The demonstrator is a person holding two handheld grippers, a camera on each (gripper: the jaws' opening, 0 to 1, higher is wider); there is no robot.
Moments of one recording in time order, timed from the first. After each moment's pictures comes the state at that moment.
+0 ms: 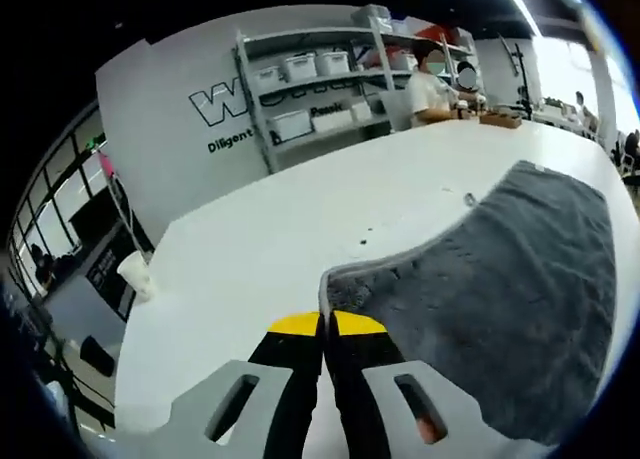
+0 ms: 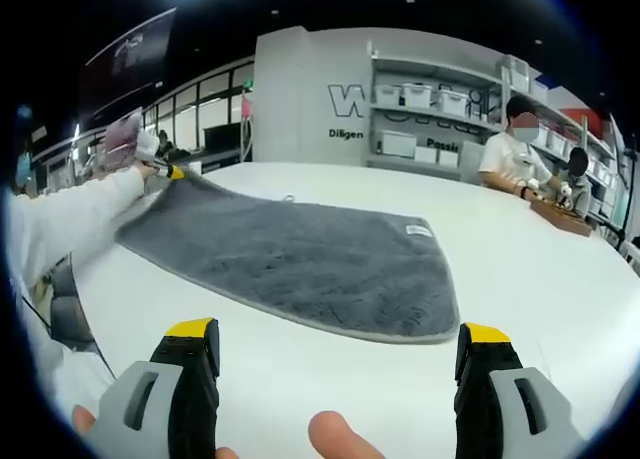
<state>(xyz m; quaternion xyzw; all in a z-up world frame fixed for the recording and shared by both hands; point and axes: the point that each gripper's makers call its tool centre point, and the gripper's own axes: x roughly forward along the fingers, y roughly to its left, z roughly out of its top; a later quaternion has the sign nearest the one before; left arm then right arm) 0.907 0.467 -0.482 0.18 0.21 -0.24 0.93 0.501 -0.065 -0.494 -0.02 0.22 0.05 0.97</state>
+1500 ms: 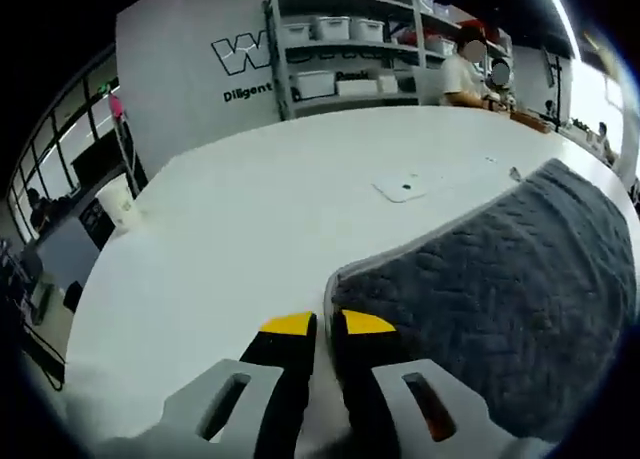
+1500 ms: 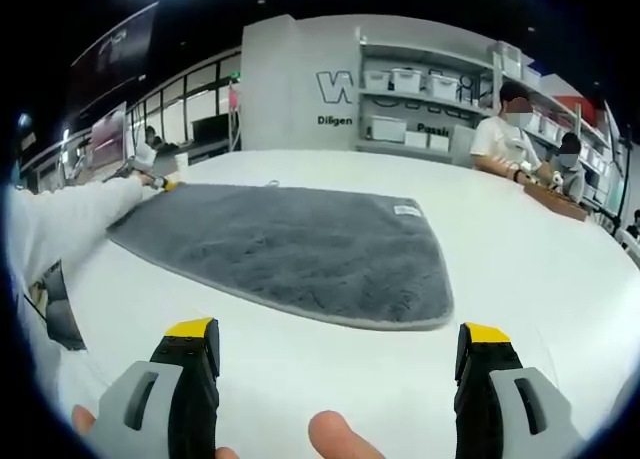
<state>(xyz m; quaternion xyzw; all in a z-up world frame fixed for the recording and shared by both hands) 0.940 0.496 -0.558 0.12 0.29 -0.19 0.93 0.506 -0.079 -0.517 -0.01 0.25 0.03 0.97</state>
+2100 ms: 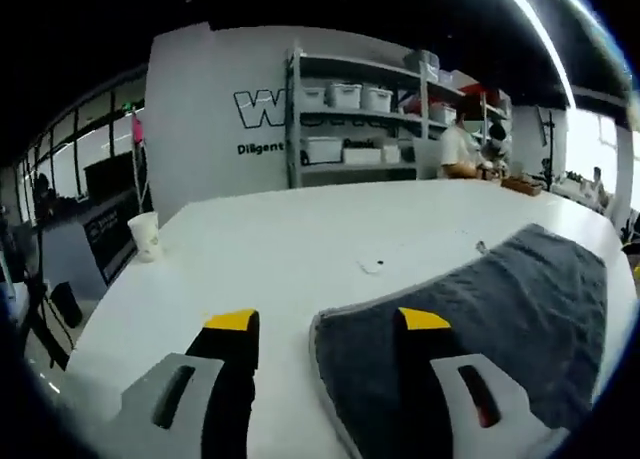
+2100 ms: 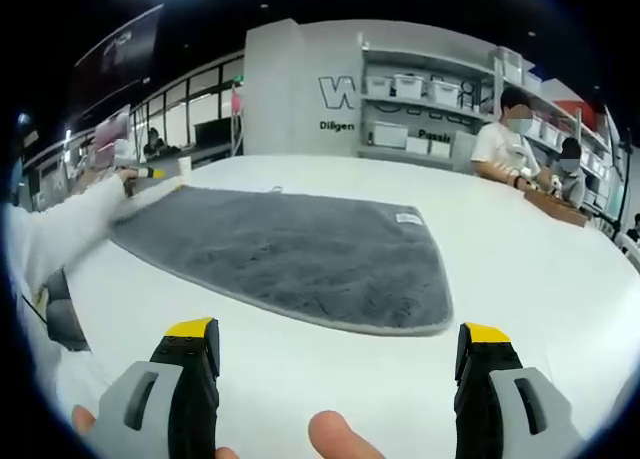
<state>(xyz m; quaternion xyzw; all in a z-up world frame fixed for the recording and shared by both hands) 0.859 0.482 -0.470 0.04 0.15 -0.23 0.96 0.502 -0.075 -0.505 -0.02 0.24 0.03 0.97</state>
